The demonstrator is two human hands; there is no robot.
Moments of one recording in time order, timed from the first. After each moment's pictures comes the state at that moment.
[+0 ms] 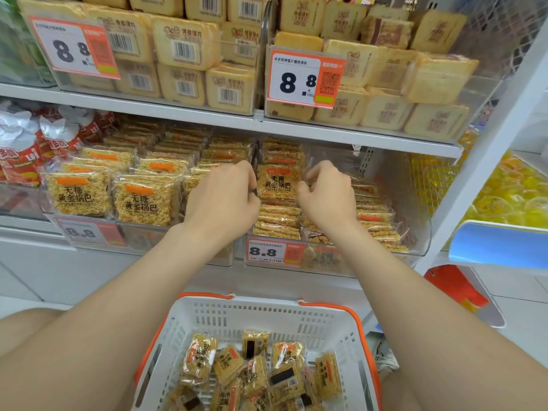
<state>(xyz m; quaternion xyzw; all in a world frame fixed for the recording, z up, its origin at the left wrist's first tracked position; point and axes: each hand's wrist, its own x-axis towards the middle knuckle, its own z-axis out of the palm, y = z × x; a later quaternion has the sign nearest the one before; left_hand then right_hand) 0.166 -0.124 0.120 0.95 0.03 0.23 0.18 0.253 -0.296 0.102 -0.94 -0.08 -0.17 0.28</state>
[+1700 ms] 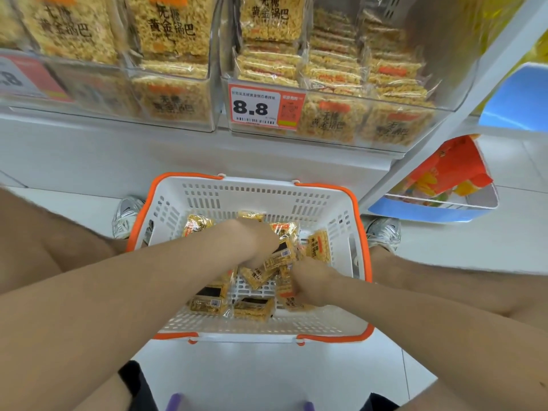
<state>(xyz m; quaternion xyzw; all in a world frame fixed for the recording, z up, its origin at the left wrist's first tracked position) 0.089 -0.210 -0.113 0.87 -0.25 -0.40 -0.13 0.063 -0.385 -0.172 -0.86 -0.30 0.40 -0.07</state>
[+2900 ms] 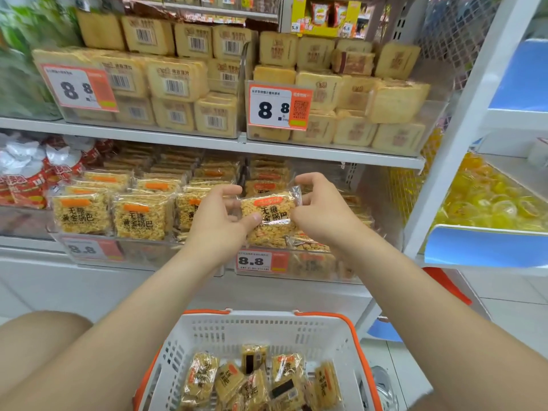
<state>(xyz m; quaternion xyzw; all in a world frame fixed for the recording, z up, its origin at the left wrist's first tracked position) 0.138 -0.148 0.117 0.80 0.11 0.16 0.57 0.184 -0.328 0.160 -0.87 -0.09 0.05 0.48</state>
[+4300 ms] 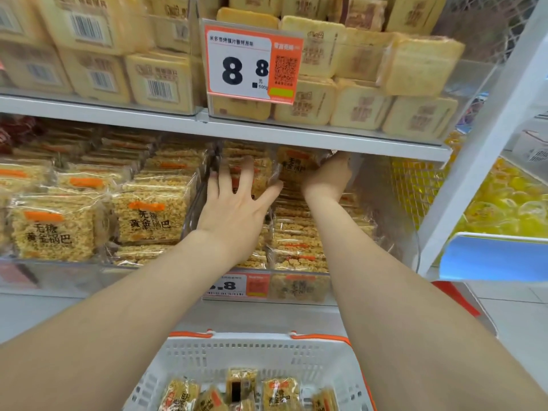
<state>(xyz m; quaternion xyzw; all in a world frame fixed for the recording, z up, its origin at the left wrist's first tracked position) 0.254 -0.184 0.073 0.98 -0.06 0.16 -0.11 0.380 -0.329 0.089 -0.88 0.11 -0.22 0.40</state>
